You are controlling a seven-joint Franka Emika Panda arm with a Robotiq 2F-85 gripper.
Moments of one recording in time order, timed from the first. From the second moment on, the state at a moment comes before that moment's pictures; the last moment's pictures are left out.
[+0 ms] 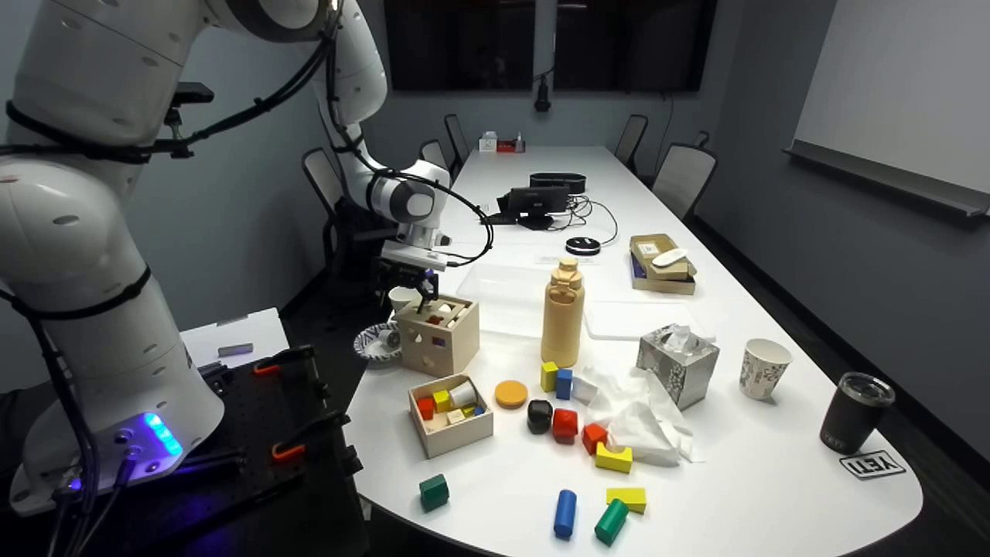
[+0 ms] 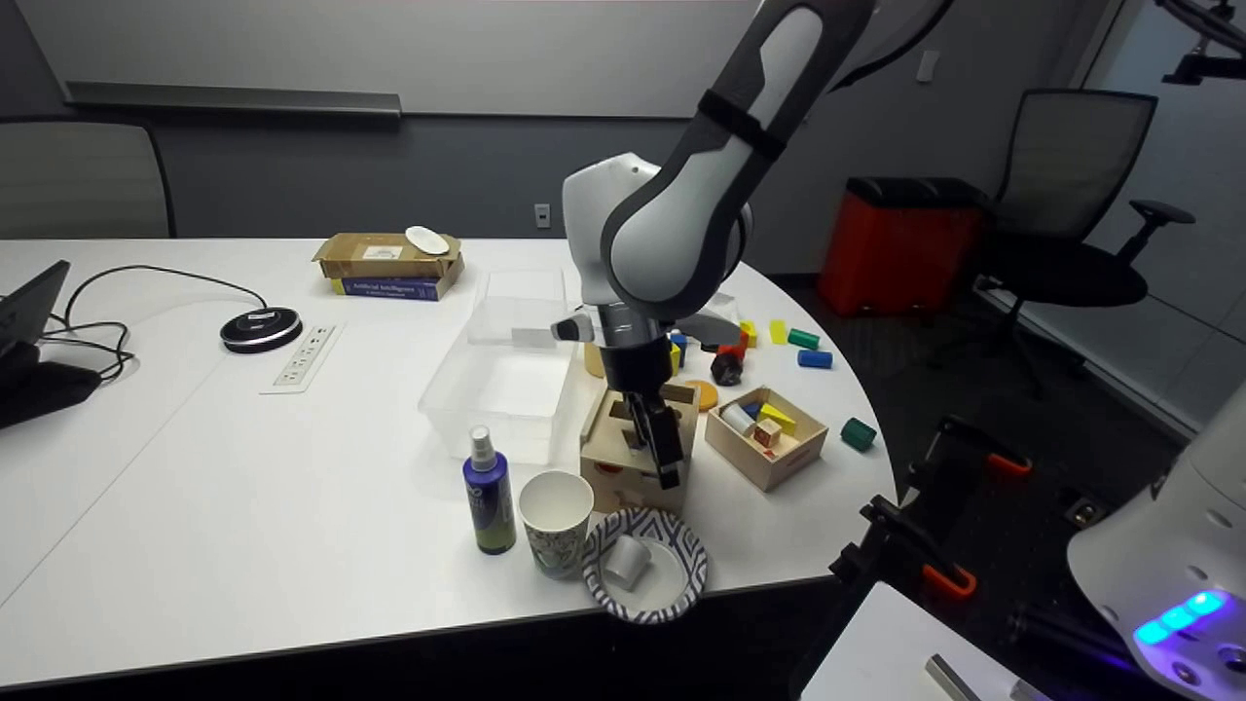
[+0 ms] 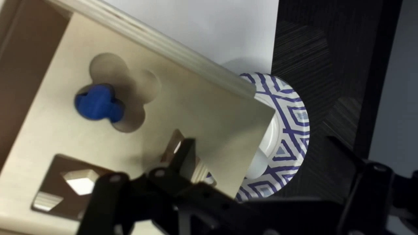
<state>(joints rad) 0.03 0.57 0.29 -2.19 -0.08 2.43 -0.68</state>
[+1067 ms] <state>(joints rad) 0.03 0.57 0.34 -2.19 0.07 2.30 -0.71</state>
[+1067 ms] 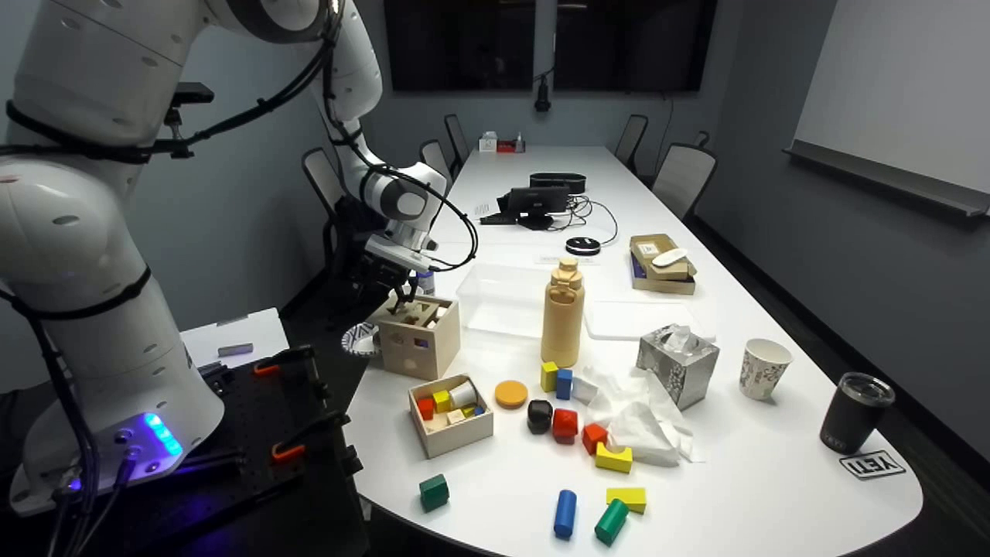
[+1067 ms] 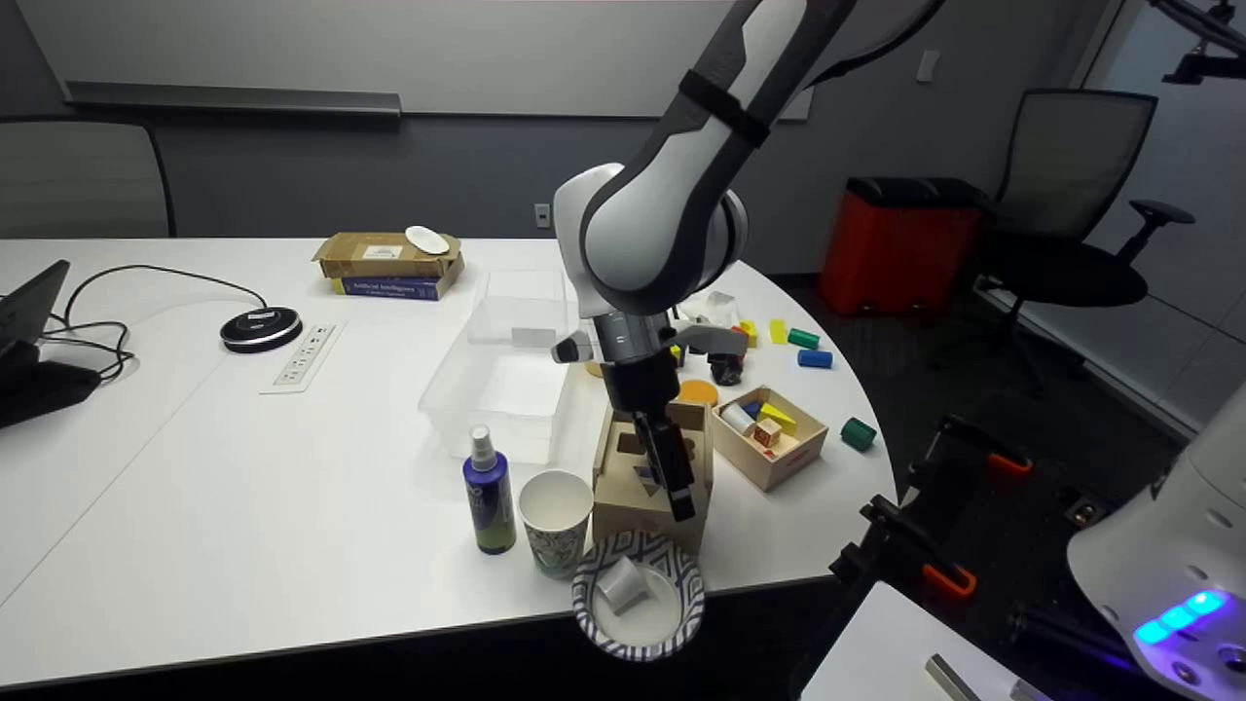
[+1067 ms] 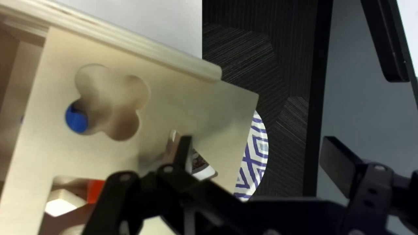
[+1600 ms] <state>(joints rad) 0.03 0.57 0.37 -2.19 0.14 2.25 -0.73</state>
